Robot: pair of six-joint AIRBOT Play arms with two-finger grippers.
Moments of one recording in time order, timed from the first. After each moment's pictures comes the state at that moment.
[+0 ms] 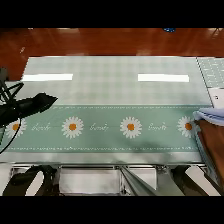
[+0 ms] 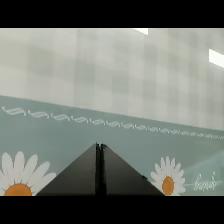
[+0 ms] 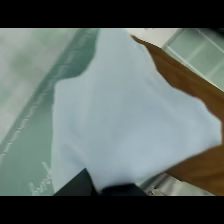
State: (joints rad) left arm 0.13 -0.66 0.62 0.82 -0.91 -1.42; right arm -1.00 -1.00 1.55 -1.44 1.85 1.70
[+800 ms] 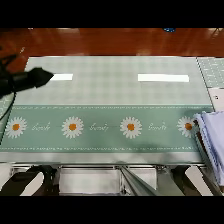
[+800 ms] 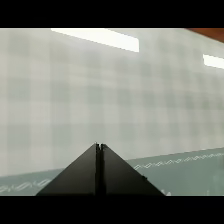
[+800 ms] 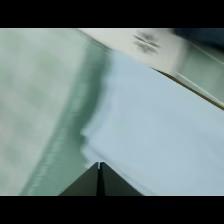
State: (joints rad) left arm 0.05 -0.89 0.98 0.82 -0.90 -1.33; right arm -0.89 -0.93 1.34 -1.19 1.47 1.67
